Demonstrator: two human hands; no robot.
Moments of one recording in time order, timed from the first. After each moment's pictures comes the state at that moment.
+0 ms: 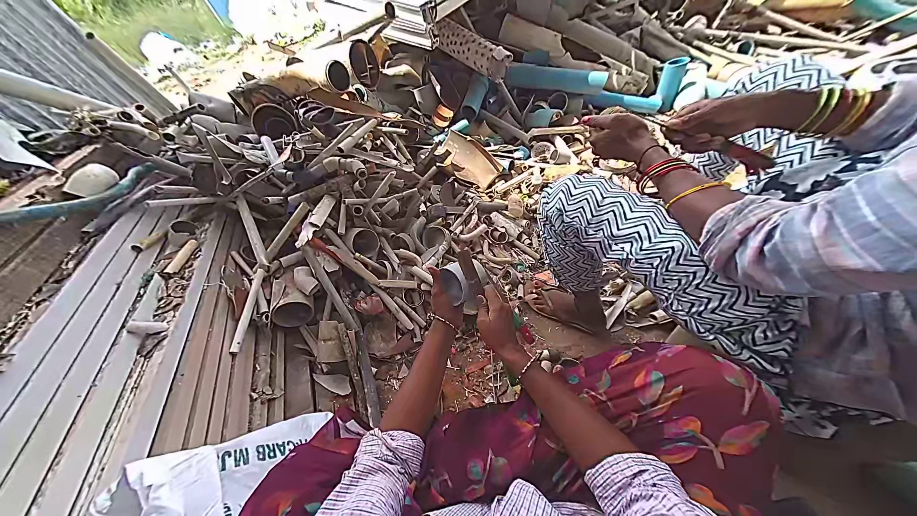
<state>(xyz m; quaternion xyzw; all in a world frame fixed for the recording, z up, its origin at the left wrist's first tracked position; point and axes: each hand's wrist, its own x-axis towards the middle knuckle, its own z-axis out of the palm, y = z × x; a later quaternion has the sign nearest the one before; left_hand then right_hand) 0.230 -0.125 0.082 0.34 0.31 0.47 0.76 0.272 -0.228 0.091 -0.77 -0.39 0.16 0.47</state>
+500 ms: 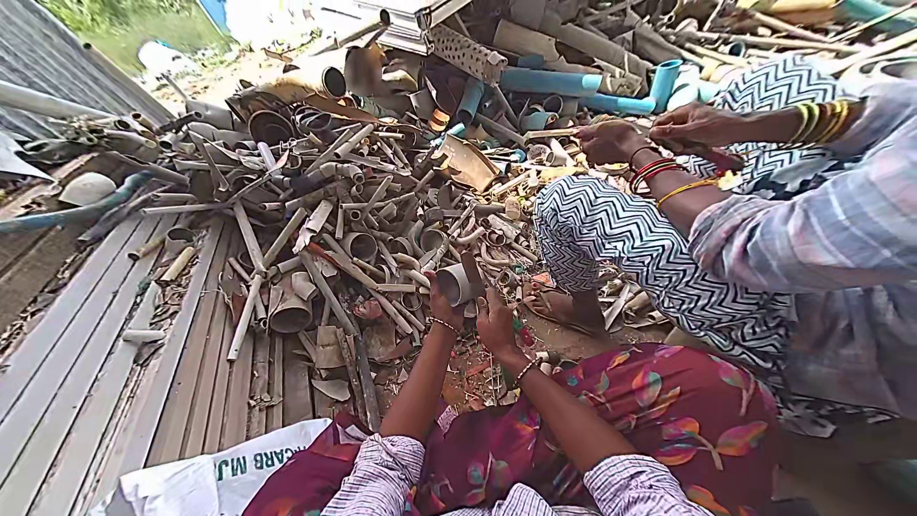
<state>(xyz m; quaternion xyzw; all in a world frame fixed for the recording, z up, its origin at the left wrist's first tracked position) 0.235 -0.126 0.087 0.28 0.35 0.45 0.77 0.274 -0.226 0.088 -0.78 -0.36 0.16 0.48</state>
